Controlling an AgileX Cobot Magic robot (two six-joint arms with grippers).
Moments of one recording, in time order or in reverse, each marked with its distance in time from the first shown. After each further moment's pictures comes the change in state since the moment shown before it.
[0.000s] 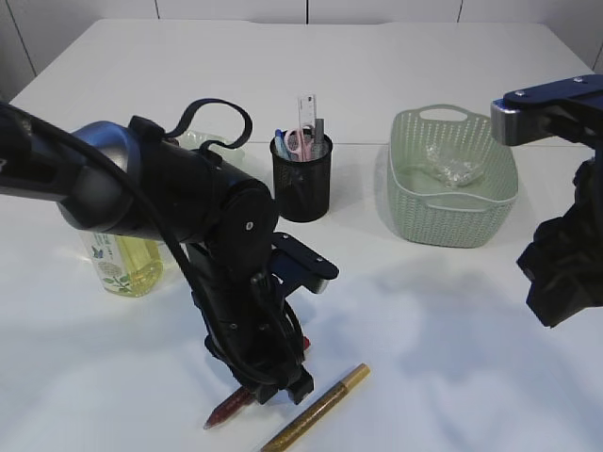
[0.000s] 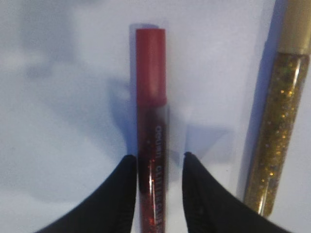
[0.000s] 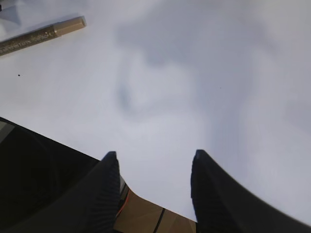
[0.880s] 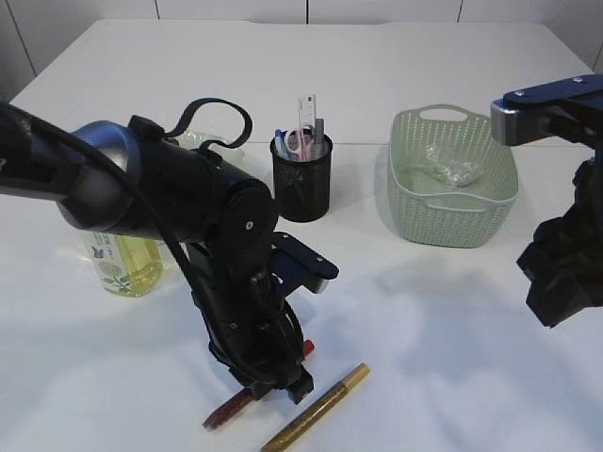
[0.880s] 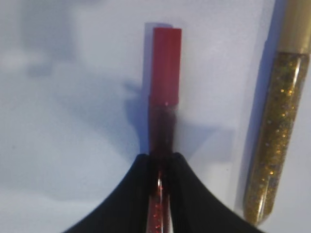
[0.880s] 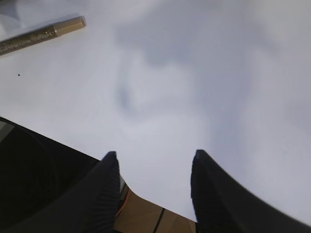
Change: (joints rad) left arm 0.000 0.000 0.000 0.000 0.000 0.000; right arm 0.000 0.000 0.000 0.000 0.000 -0.003
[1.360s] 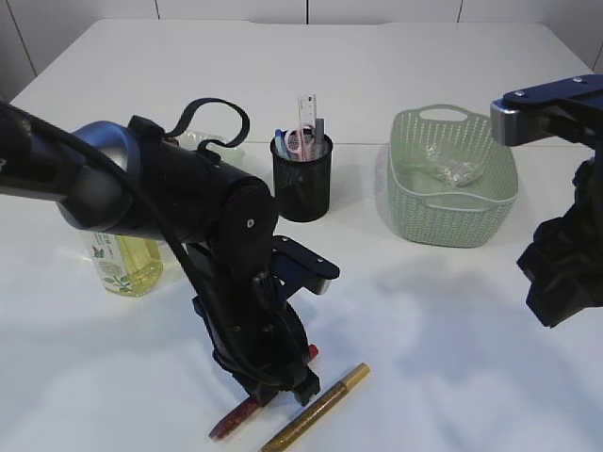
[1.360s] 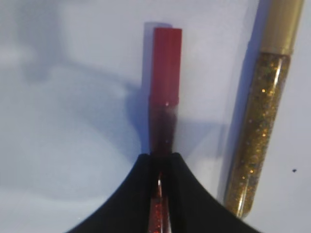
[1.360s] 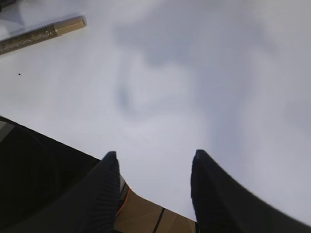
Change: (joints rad) left arm 0.000 0.000 0.000 -0.055 0.006 0.000; right arm 0.000 0.000 0.000 0.000 0.000 -0.002
